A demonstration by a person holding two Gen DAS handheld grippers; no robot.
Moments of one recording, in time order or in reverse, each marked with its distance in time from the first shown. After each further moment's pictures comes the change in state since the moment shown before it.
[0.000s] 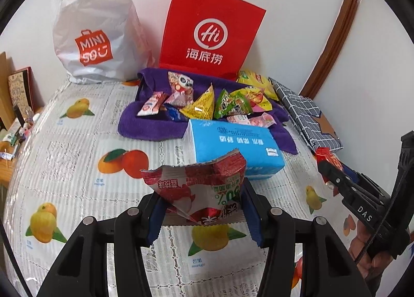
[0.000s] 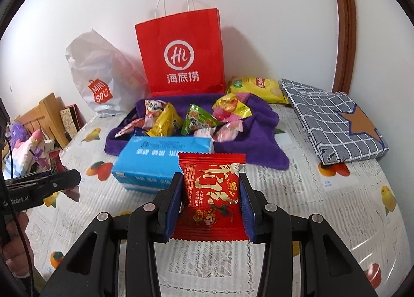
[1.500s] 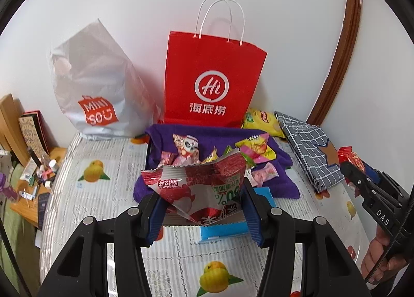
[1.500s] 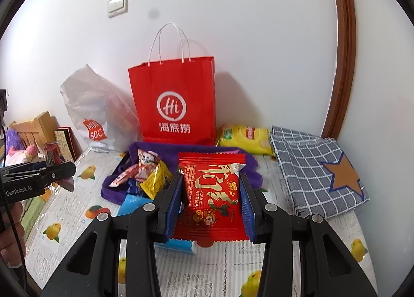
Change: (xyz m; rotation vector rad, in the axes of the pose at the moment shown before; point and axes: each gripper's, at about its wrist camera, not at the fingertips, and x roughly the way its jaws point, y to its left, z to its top) left arm -0.028 -0.019 0.092 0.061 -0.094 0.089; right arm -0.031 -0.004 0.095 -0.044 -0.111 -0.056
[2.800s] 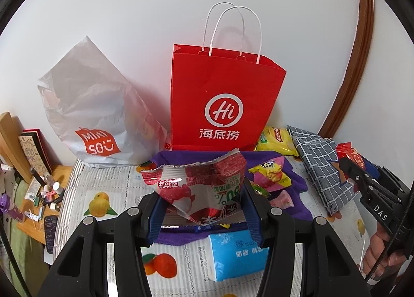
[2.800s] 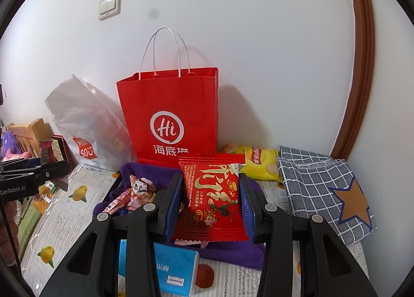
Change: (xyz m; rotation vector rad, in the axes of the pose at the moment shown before) left arm 0.038 0.011 0.059 0.021 -0.009 0.037; right arm 0.061 0.001 0.057 -0.017 -0.011 0.006
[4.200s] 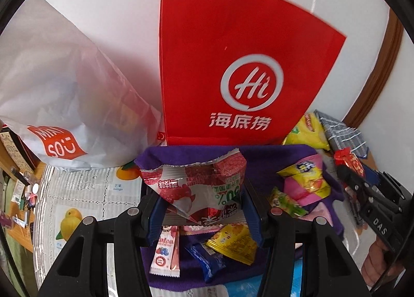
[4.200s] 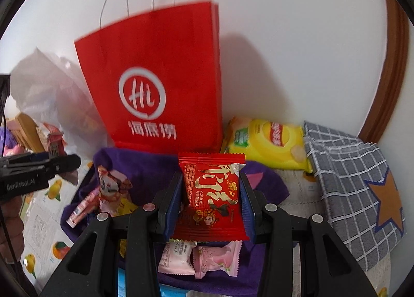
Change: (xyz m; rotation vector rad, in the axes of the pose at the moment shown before) left arm 0.145 0.015 0.017 -0.006 0.158 0.014; right arm 0.143 -0.008 -0.013 0.009 0.169 0.031
